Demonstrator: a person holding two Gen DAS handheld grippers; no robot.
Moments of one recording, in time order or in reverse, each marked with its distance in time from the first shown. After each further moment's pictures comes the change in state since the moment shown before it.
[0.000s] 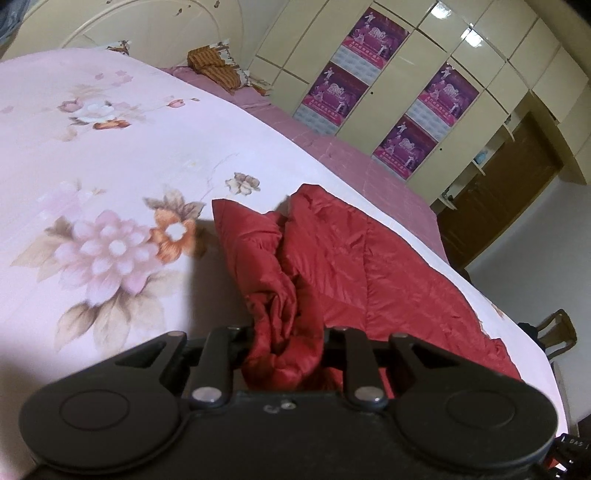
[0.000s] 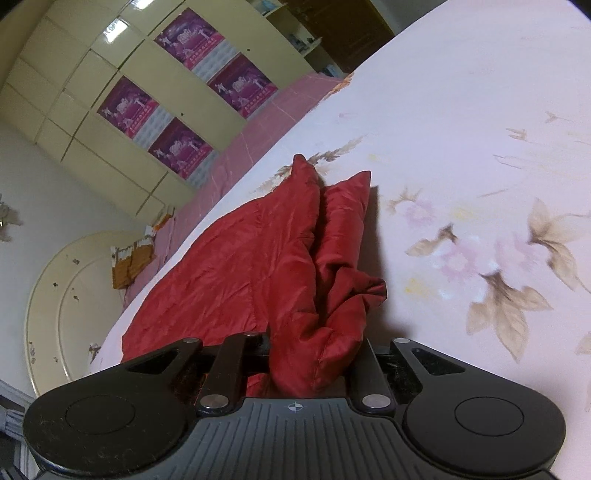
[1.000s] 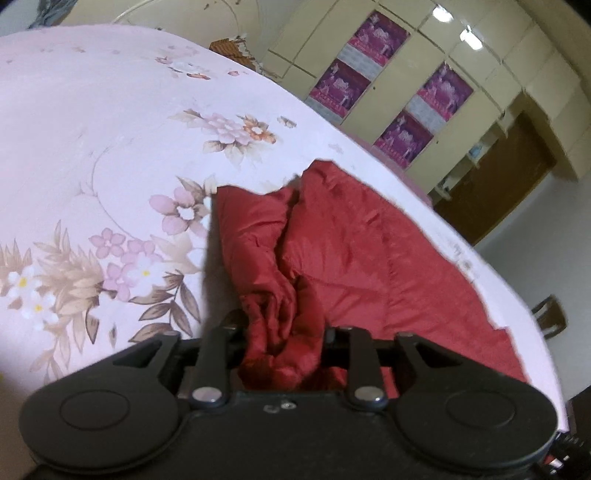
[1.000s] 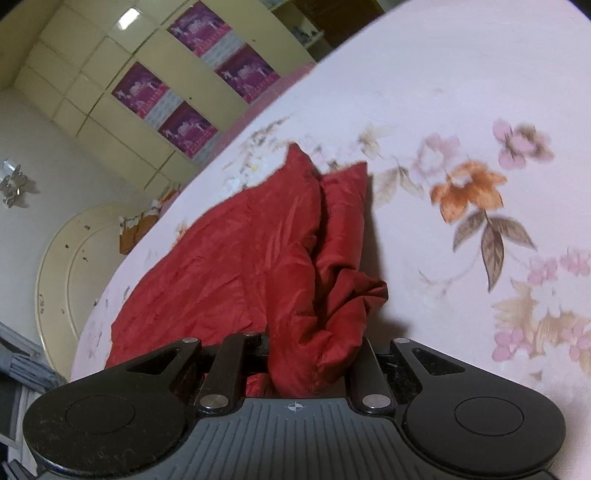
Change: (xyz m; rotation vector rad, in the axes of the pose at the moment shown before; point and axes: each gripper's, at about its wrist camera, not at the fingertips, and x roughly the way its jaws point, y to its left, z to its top) left arm -0.128 0.045 -0.138 -0.017 0.011 0.009; right arm -0.118 -0.072 -0.089 -0.022 0.053 0.005
